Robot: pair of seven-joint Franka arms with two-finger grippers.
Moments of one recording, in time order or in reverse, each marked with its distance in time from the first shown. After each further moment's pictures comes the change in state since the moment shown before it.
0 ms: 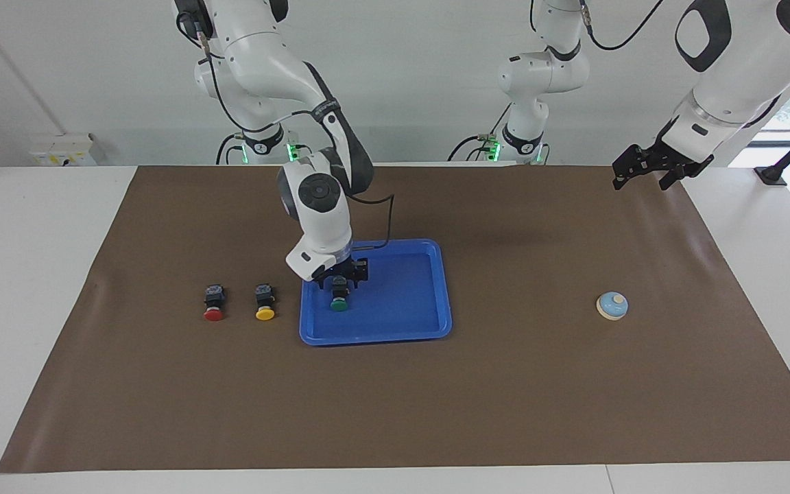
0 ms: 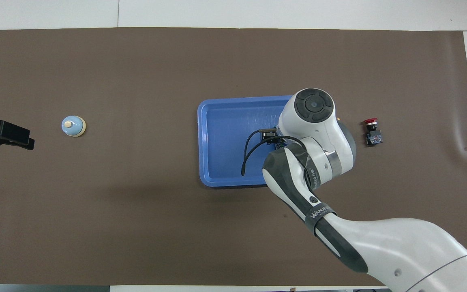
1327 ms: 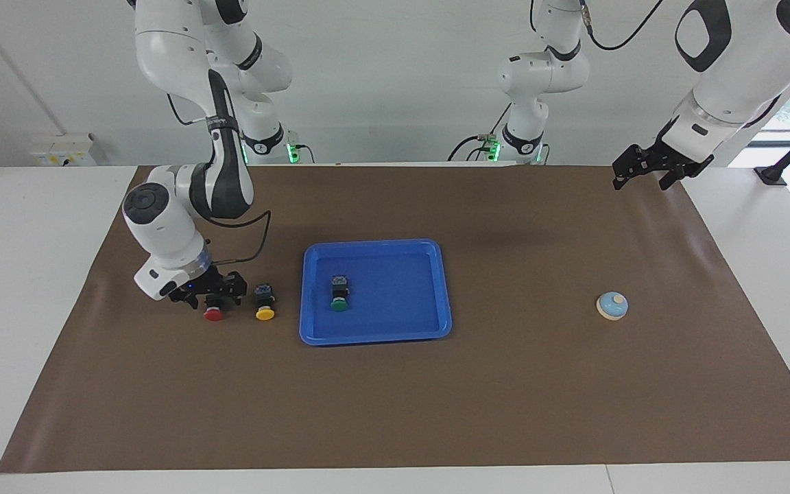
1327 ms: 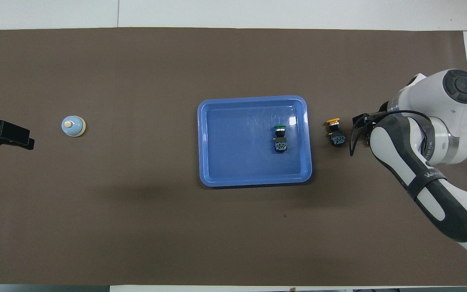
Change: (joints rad) left arm 0.000 0.000 0.000 0.000 0.000 0.000 0.000; right arm -0.409 -0.040 -0.019 -0.128 -0.004 0.128 -0.527
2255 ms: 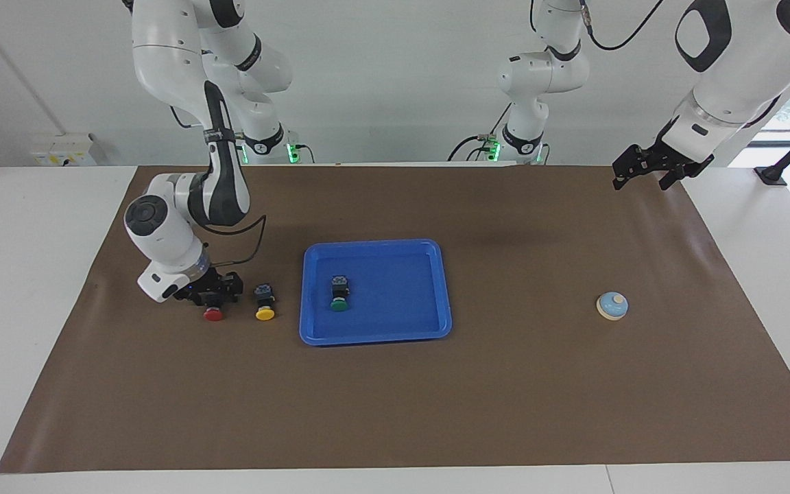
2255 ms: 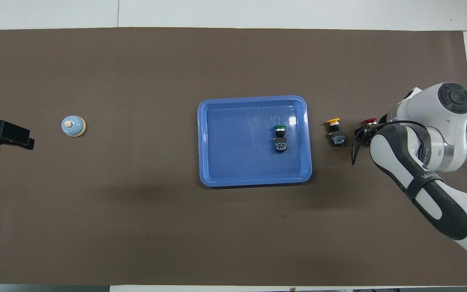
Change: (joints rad) left arm 0.000 0.000 0.000 0.000 0.000 0.000 0.000; right arm -0.019 0.009 -0.001 -0.074 0.000 0.023 -0.021
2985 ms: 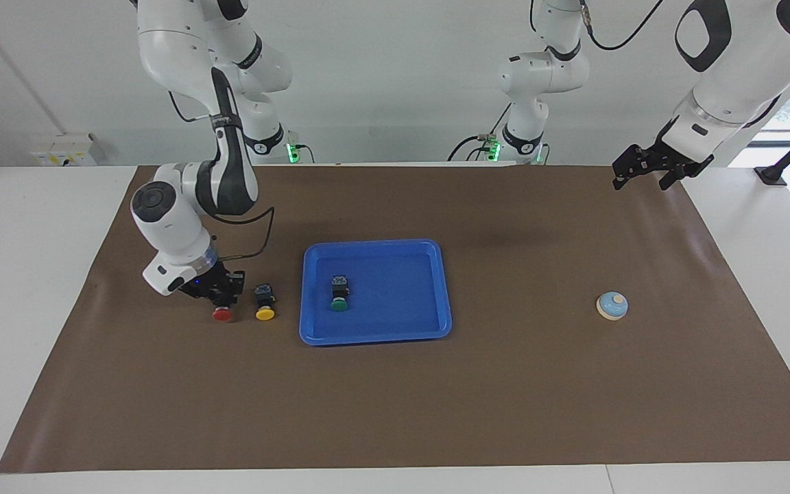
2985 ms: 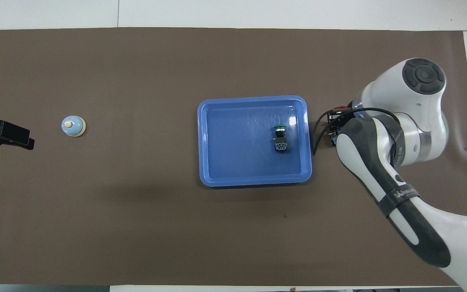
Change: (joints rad) left arm 0.000 0.000 0.000 0.000 0.000 0.000 0.000; right arm 0.249 -0.062 0.026 0.197 0.009 -0.222 0.373
